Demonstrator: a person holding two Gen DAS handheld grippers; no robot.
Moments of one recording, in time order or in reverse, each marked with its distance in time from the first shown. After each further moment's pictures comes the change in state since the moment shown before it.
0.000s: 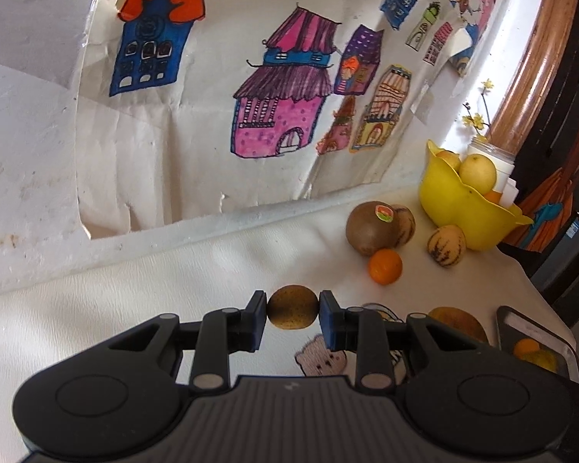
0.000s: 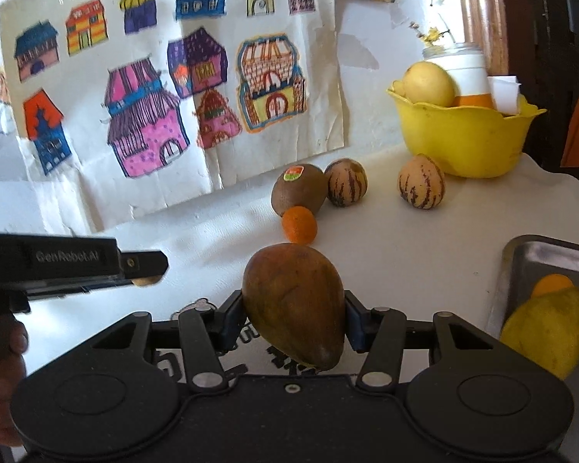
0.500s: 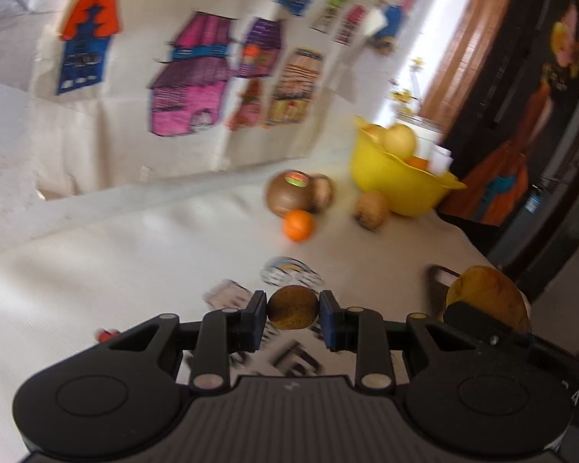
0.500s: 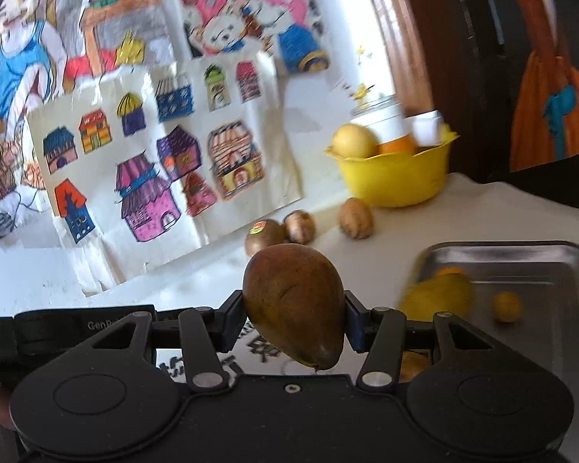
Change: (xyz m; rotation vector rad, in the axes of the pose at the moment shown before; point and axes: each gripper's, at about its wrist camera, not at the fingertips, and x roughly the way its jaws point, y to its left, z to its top) left arm -0.038 -0.051 -0.030 0.072 0.031 -0.129; right arm -0.110 -0.038 -0.013 0.126 -0.149 -0.035
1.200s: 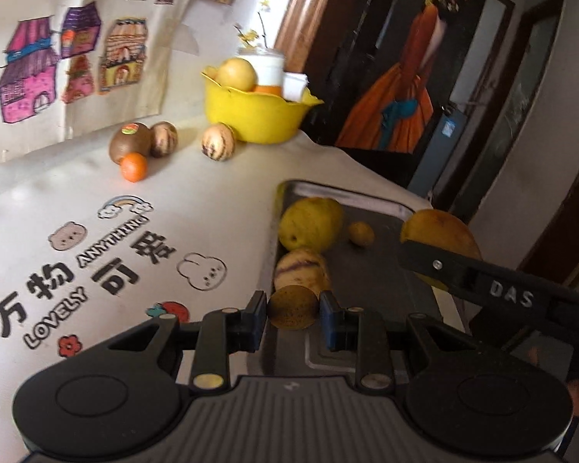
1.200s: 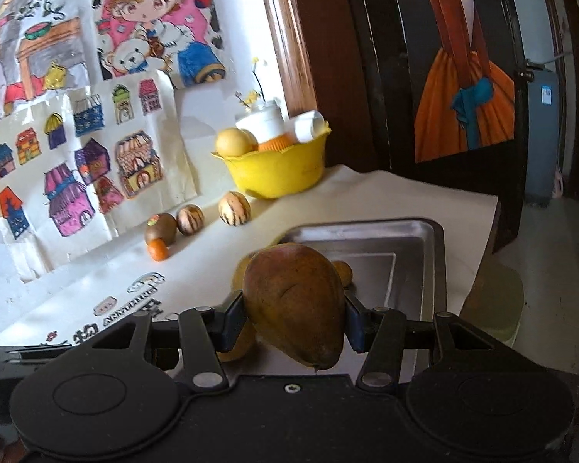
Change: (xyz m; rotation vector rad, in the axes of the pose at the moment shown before) left arm -0.020 -0.105 -0.070 0.238 0.098 -0.181; right arm -0.065 -0.087 -0.020 0.041 0.015 -0.194
